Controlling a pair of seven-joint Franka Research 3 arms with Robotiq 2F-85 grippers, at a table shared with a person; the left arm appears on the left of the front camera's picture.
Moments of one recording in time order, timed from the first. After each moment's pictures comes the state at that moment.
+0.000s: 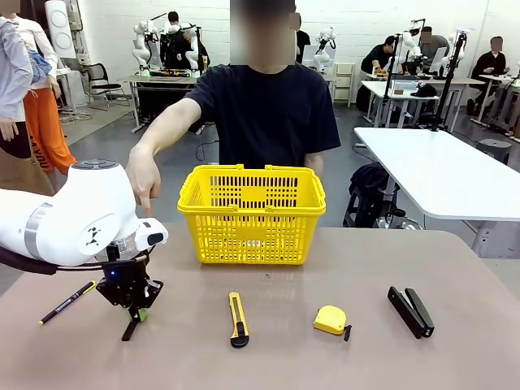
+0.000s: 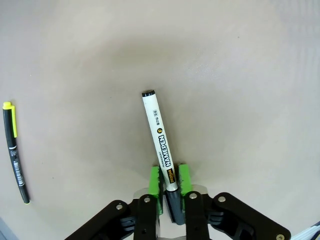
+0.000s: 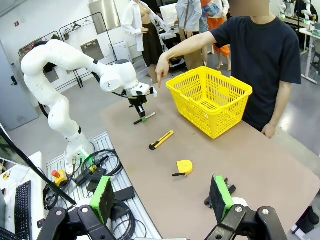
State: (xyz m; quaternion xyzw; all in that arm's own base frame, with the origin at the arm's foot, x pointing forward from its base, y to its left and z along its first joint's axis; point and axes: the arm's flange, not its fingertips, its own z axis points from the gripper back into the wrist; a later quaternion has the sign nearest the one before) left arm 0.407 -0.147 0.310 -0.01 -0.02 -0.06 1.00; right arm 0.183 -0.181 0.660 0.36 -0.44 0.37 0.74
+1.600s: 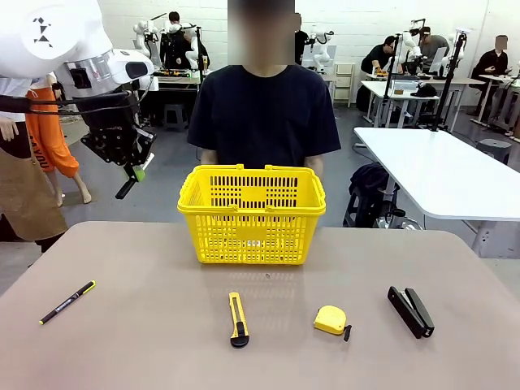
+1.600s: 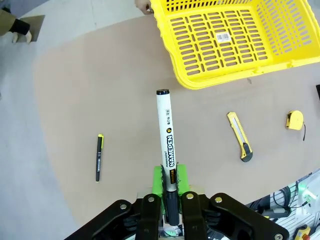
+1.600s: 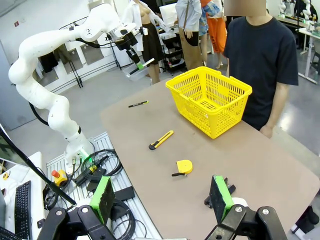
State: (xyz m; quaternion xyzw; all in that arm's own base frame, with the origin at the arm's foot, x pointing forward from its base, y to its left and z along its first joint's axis) left arm 0.428 -0.156 0.600 -0.03 -0.15 -0.08 0.99; right arm 0.182 -0.182 0.660 0.36 -0.44 0.37 0.74
